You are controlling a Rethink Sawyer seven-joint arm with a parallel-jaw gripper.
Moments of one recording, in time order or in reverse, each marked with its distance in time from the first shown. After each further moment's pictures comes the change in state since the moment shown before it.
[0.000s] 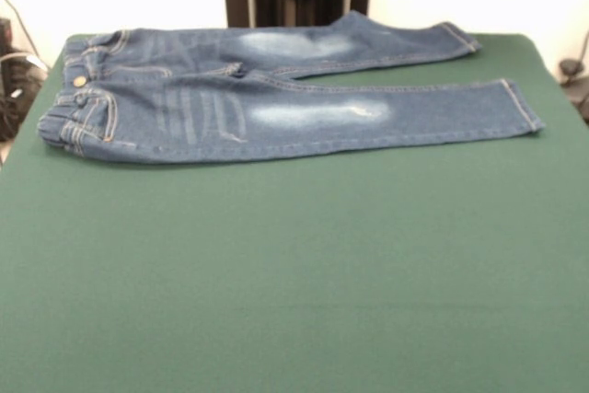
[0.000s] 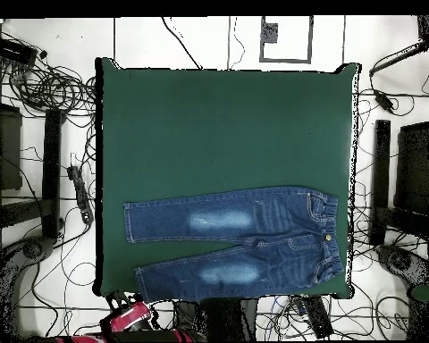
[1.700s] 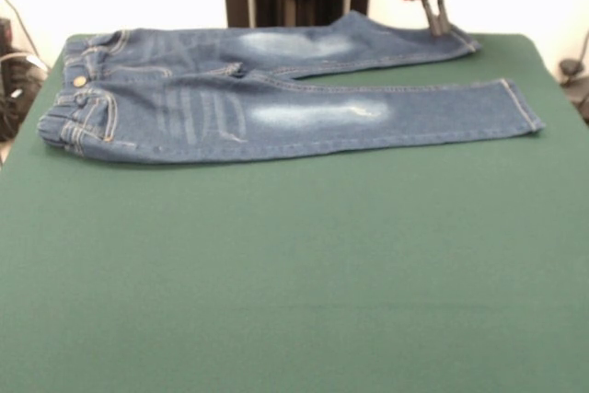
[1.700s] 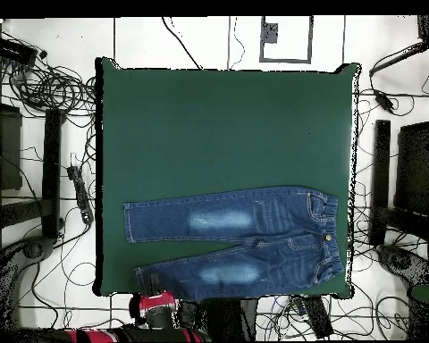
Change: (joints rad) arm -0.057 -0.013 -0.010 0.023 0.136 0.344 0.000
